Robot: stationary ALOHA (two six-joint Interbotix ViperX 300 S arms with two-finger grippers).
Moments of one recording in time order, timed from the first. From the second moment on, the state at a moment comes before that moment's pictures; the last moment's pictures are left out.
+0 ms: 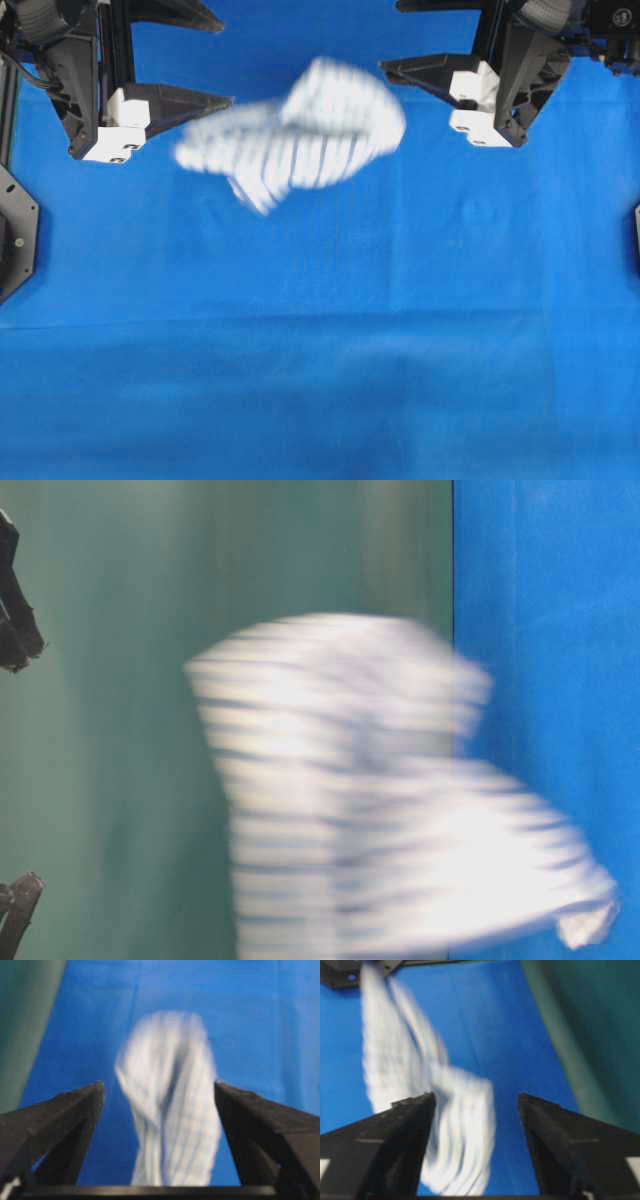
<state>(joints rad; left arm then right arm) 0.20 -0.55 0.44 -0.03 0.49 0.13 -0.14 -0.38 0.28 -0.31 0.59 0.21</state>
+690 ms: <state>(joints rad) 0.16 -0.50 0.76 -0.03 0.26 0.13 -0.10 -0.32 0.56 -0.30 0.37 0.26</state>
